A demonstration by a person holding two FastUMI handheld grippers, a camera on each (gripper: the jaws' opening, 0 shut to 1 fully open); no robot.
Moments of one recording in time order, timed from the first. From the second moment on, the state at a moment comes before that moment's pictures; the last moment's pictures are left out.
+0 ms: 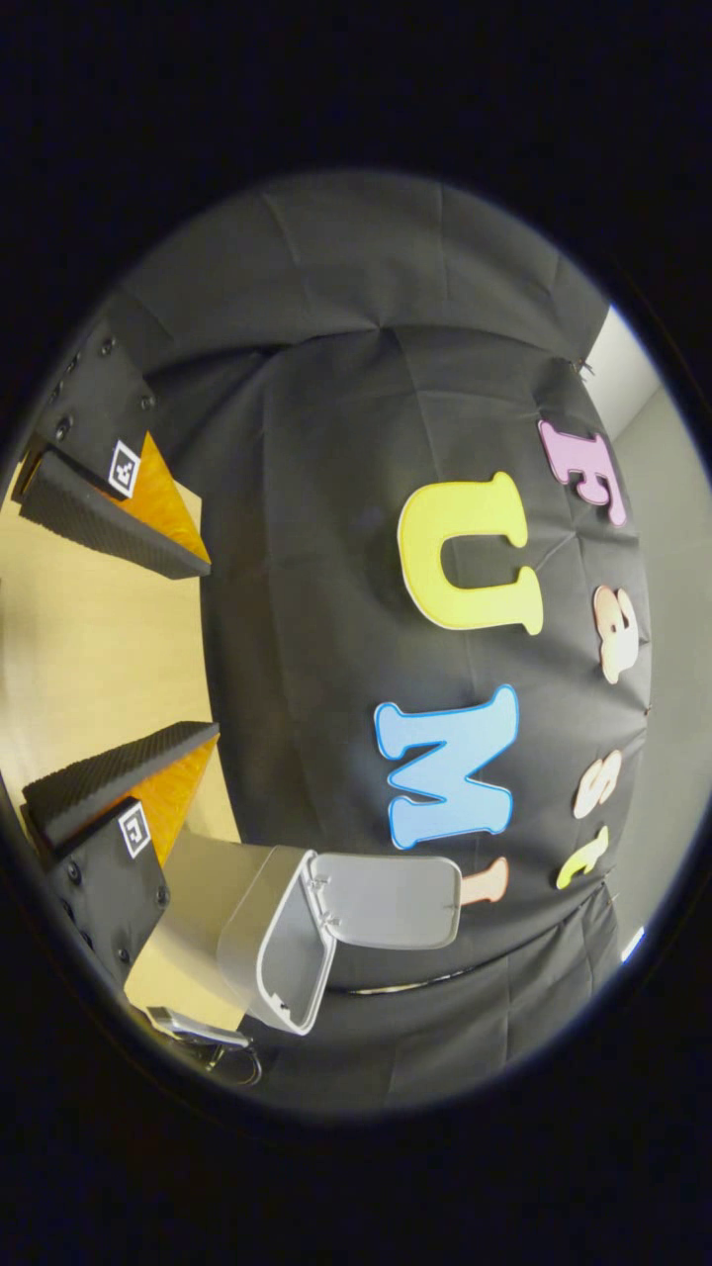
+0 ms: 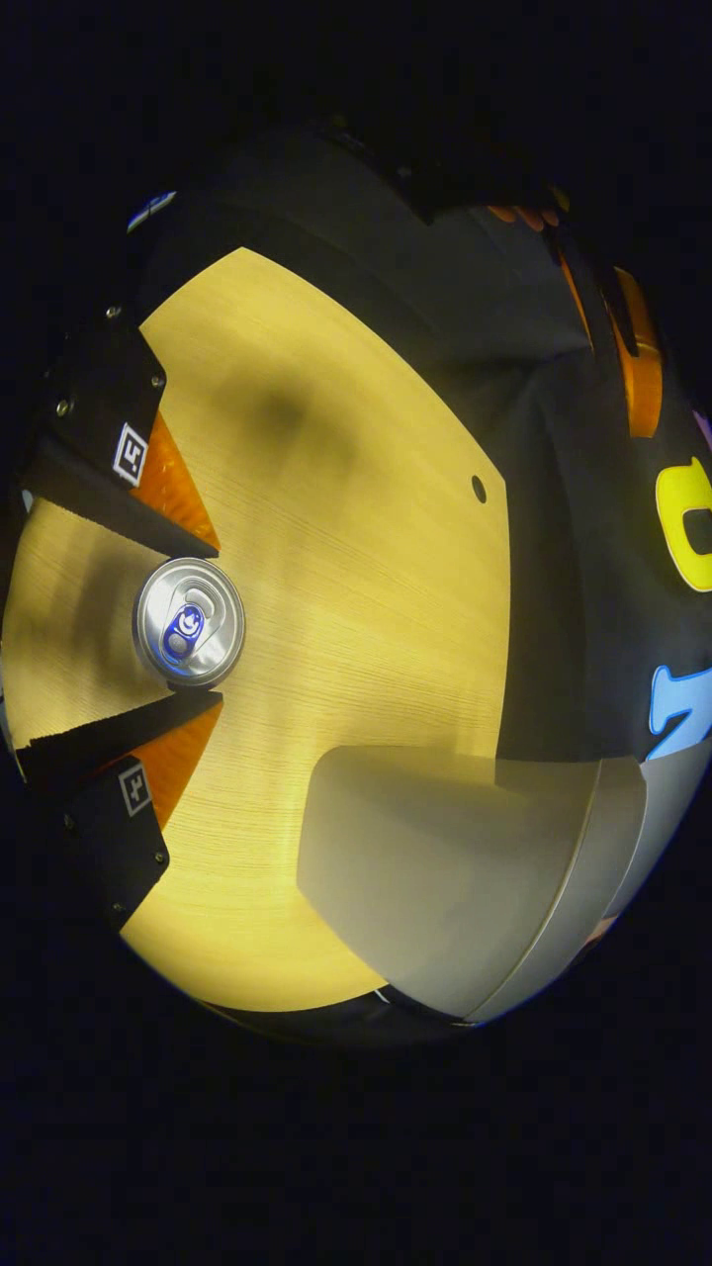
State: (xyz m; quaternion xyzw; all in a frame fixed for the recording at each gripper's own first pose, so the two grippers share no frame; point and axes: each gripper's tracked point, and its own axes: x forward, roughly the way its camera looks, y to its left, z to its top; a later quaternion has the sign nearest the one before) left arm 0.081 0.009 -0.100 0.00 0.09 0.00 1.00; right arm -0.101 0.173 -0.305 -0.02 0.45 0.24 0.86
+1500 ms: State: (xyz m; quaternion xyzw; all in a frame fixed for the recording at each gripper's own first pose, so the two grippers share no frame) left arm 0.085 -0.007 -0.103 -0.01 0.09 -0.01 1.00; right arm 0.048 0.091 -0.004 0.09 0.10 0.15 0.98
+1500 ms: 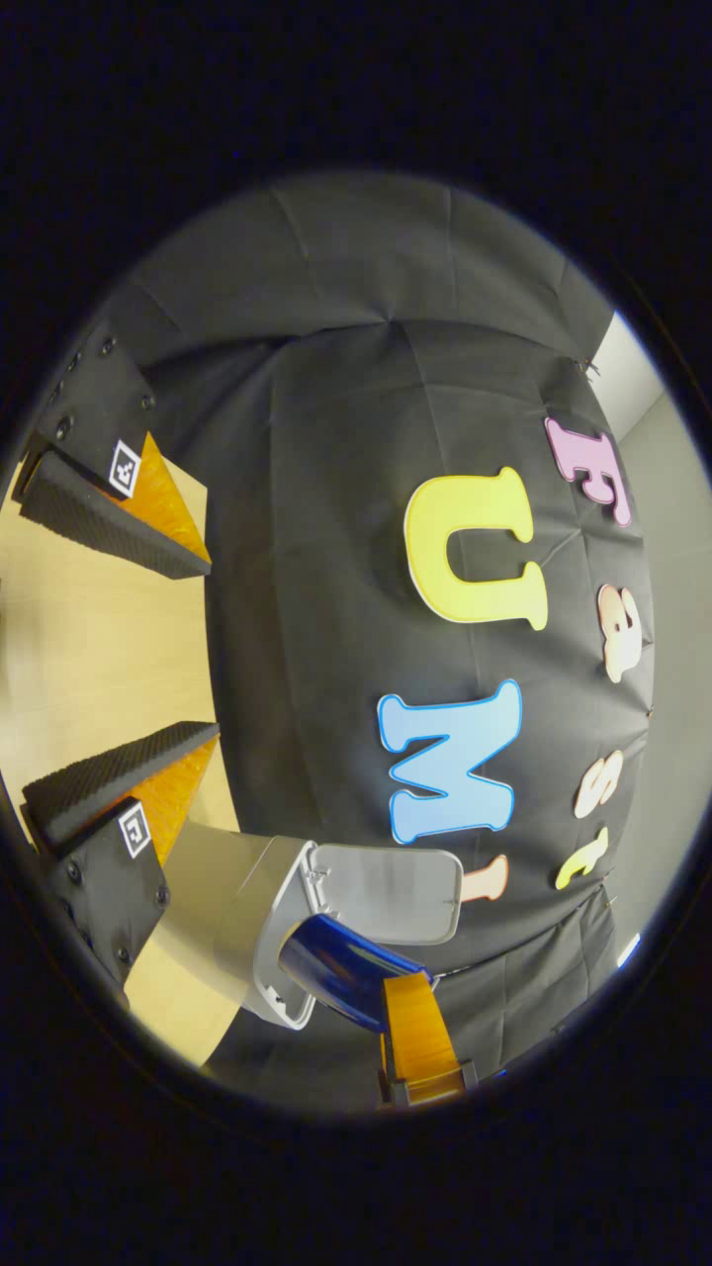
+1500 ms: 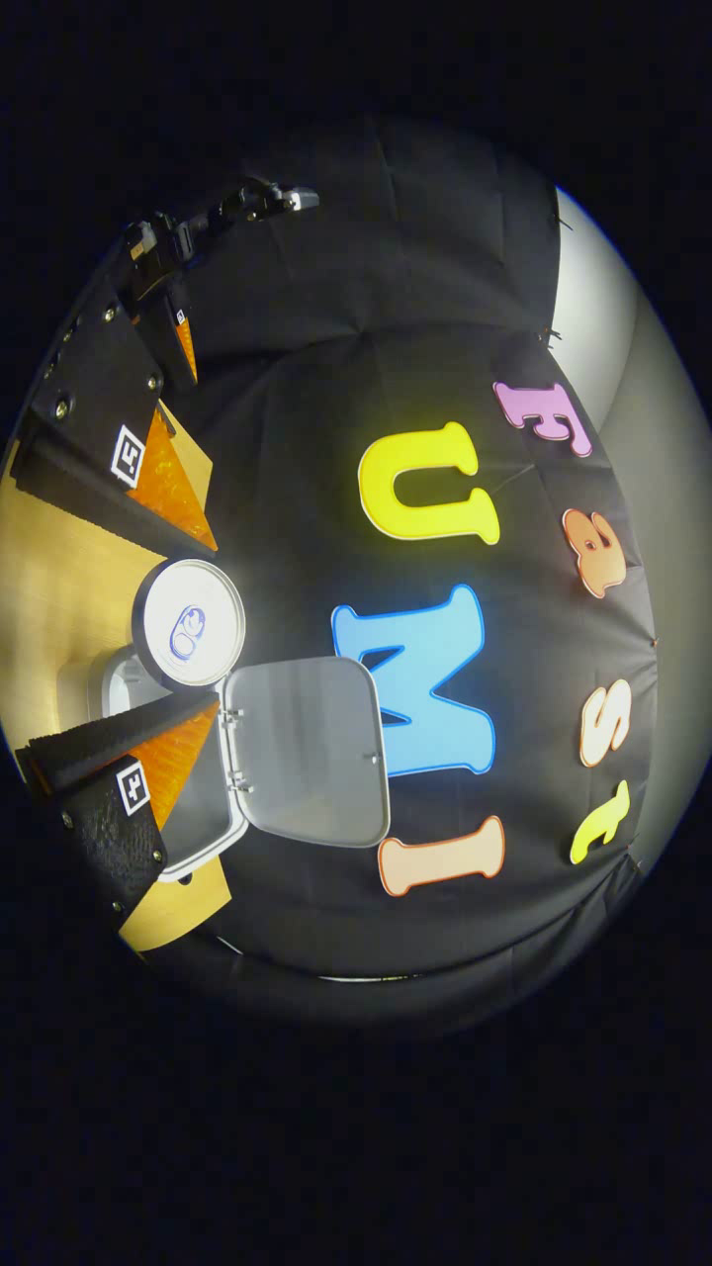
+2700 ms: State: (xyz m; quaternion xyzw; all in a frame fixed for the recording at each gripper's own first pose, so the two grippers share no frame) left arm 0.084 0.010 -0.124 -0.02 0.11 0.01 0.99; right arm 0.099 0.065 -0.045 0.07 0.13 0.11 0.98
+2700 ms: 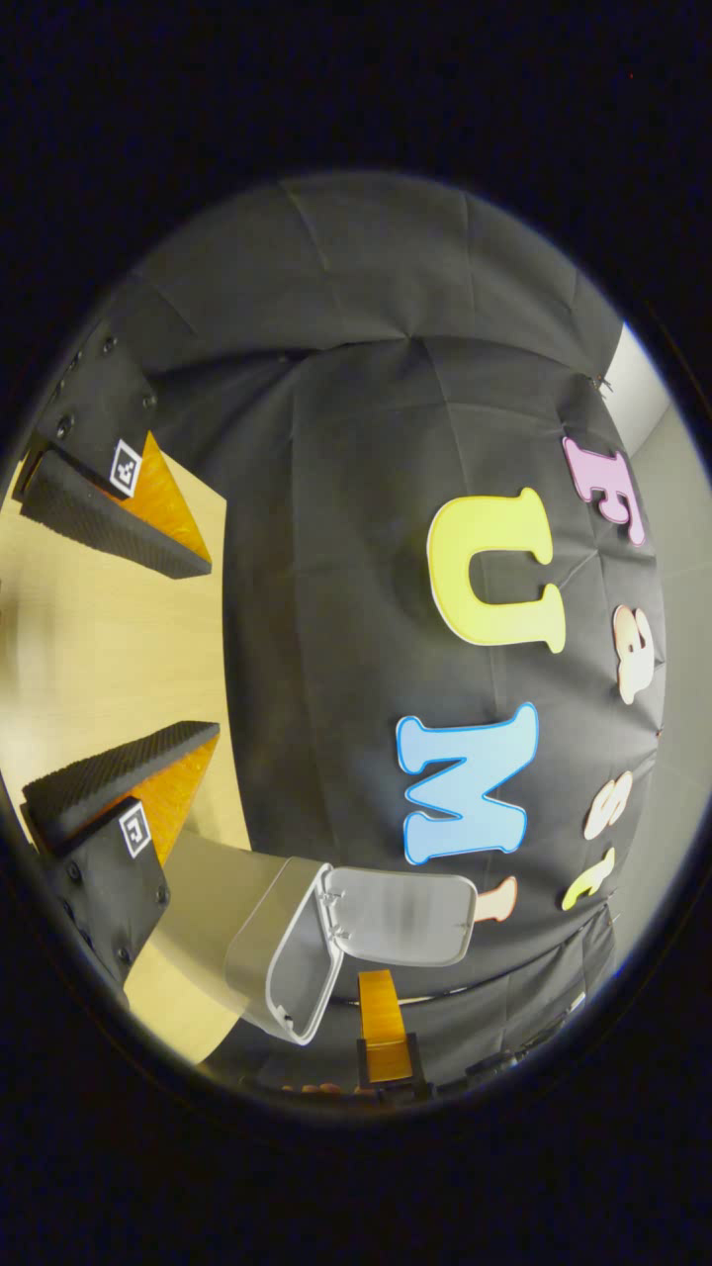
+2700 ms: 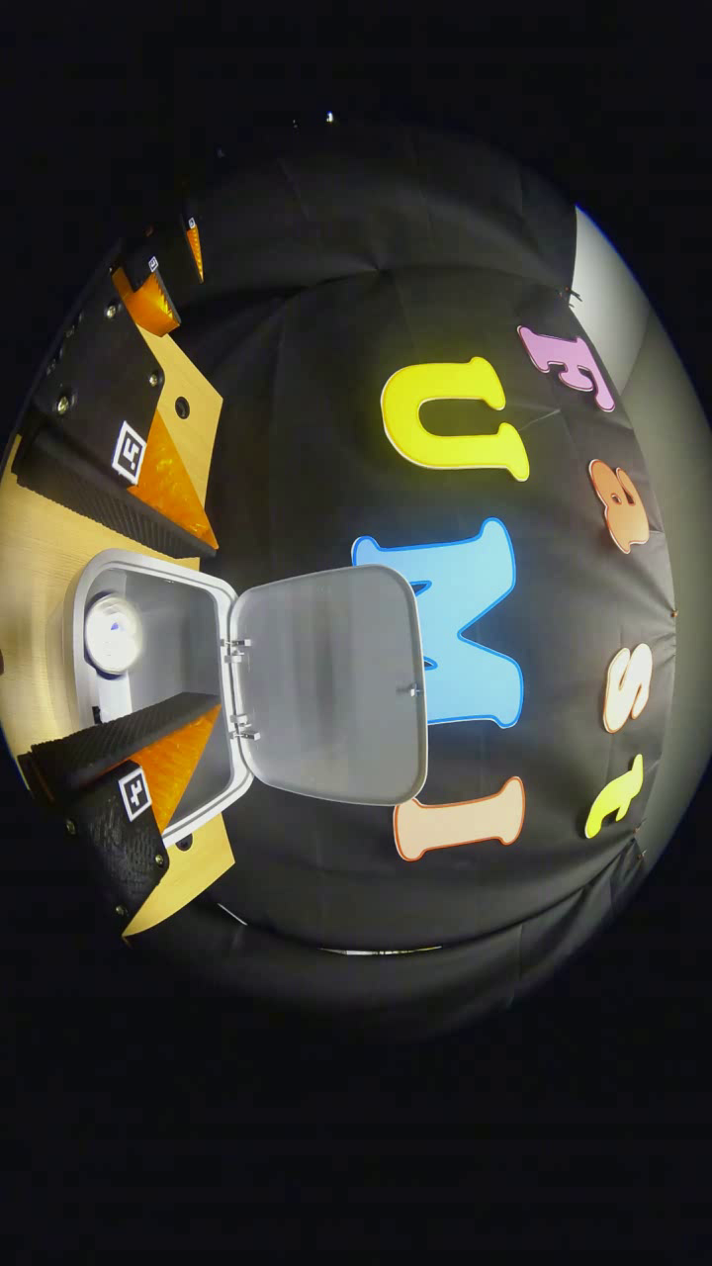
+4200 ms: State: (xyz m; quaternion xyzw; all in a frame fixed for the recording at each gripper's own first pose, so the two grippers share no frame) left arm 0.060 0.035 -0.192 -0.03 0.18 0.03 0.98; right arm 0.195 0.034 0.092 0.04 -0.03 0.02 1.00
